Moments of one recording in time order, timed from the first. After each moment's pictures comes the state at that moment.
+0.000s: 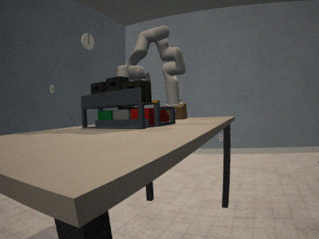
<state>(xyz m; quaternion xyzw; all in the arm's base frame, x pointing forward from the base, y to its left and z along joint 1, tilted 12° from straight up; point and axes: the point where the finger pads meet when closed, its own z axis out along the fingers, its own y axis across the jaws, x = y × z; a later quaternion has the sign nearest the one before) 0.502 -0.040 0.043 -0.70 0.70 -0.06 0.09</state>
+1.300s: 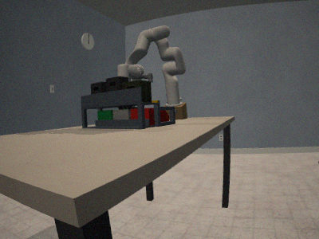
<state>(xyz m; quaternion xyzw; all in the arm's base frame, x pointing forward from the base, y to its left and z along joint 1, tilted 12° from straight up) 0.501 -0.040 0.050 -0.70 0.70 -0.06 0.09</state>
